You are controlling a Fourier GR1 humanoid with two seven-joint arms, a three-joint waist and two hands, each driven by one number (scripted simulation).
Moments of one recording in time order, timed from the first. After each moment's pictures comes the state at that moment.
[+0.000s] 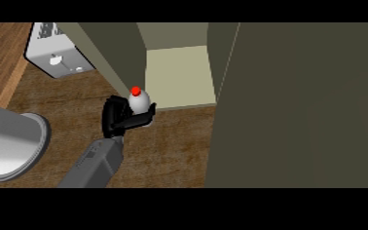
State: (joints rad) left arm -0.43 0.12 -0.24 -0.70 0.57 0.42 -0.59; right arm 0.17 -0.32 -0.35 -2.28 -0.56 0.25 0.23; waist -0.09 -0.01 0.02
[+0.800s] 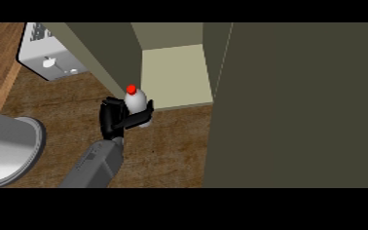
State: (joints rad) left arm -0.41 0.12 -0.26 -0.75 0.56 0.60 -0.60; right arm 0.14 -0.36 -0.41 -2.21 -0.66 0.31 0.22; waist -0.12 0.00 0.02
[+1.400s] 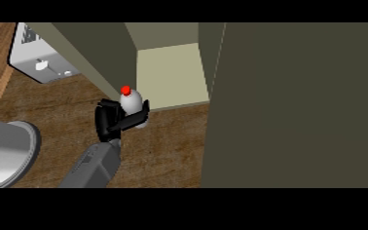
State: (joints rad) left arm -0.38 0.13 -0.24 -0.78 0.59 0.60 -0.64; right arm 0.12 -0.38 -0.43 -2.18 -0.69 0.32 0.21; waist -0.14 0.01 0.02
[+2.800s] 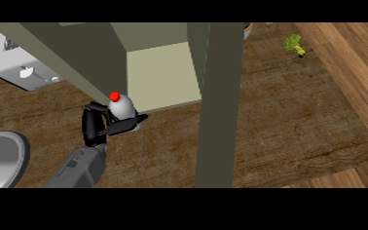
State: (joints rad) left arm -0.34 0.24 -0.32 -0.82 0.54 0.64 -0.66; right arm 0.07 -0.41 -0.42 -2.12 -0.73 0.39 0.20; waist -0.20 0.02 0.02
